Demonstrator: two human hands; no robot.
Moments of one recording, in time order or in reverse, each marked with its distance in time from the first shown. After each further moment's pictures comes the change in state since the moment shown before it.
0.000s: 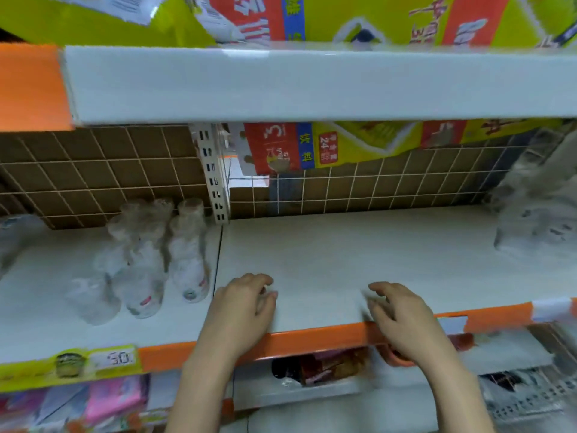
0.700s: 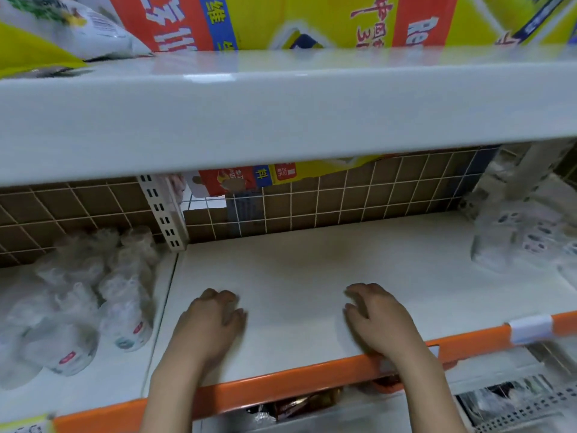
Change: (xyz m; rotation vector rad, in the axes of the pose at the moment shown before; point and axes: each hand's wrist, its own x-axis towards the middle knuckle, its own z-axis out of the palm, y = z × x) left_hand 0.062 0.012 0.038 0.105 -0.189 -0.225; right_hand 0.063 0.056 -0.005 -0.017 -0.010 -0.011
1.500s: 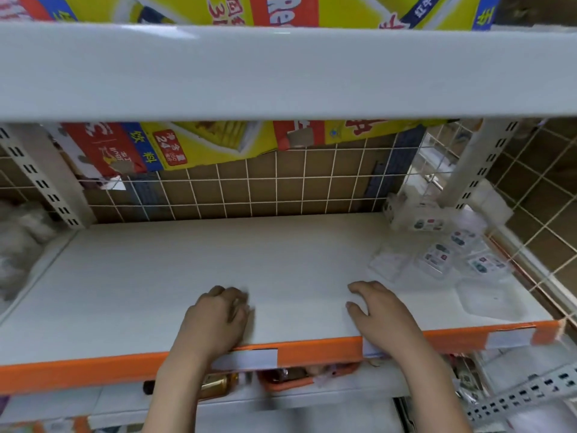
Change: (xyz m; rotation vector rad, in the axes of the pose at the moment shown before) left_hand -0.003 0.224 0.115 -0.009 -0.041 -0.083; right_hand 0.012 0.226 -0.105 0.003 -0.130 -0.045
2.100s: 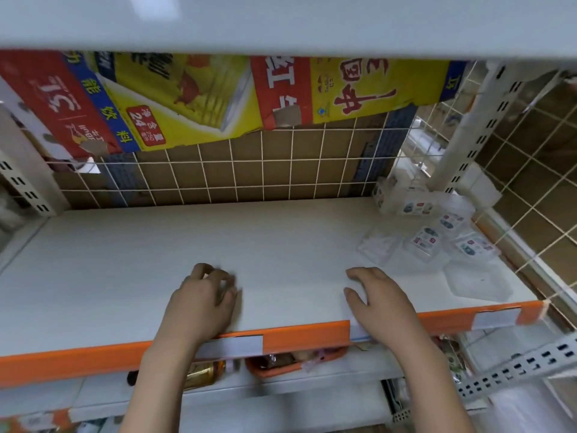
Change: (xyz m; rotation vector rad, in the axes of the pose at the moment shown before) left_hand 0.010 0.002 0.014 -0.029 0.123 0.016; right_hand -0.013 0.011 0.000 0.045 0.133 -0.014
